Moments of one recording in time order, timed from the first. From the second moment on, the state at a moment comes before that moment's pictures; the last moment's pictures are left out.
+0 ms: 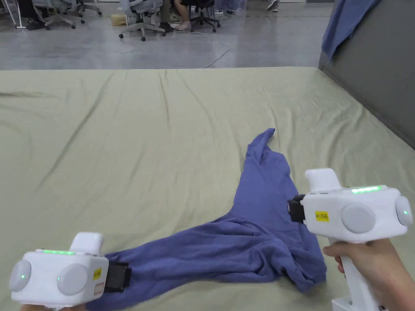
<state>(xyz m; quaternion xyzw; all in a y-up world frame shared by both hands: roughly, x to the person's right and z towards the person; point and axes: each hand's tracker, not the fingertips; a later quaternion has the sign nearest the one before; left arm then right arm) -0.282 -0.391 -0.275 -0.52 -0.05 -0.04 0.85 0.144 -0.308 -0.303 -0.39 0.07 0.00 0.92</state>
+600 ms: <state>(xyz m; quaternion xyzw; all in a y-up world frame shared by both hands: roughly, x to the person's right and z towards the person) -0.286 -0.413 -0.271 -0.52 -0.09 0.01 0.85 0.084 -0.427 -0.547 -0.57 0.08 0.08 0.82</state>
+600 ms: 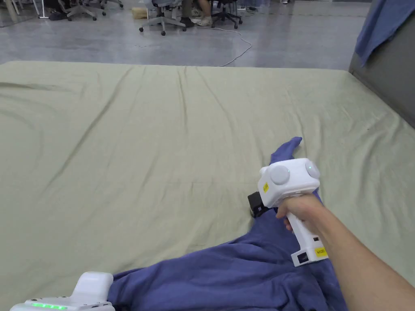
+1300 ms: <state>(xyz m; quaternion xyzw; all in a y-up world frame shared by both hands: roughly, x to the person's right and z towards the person) -0.269 -0.146 -0.426 -0.24 -0.03 -0.03 0.97 0.168 -0.034 -0.456 -0.22 0.08 0.02 0.97</state>
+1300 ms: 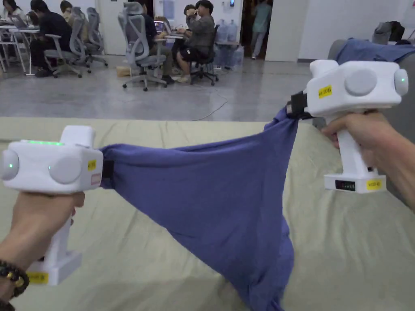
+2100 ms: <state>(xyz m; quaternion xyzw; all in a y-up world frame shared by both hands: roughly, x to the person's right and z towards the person) -0.237 -0.023 -0.517 -0.18 0.02 -0.05 0.98 0.174 0.006 -0.502 -0.16 0.01 -0.03 0.99</state>
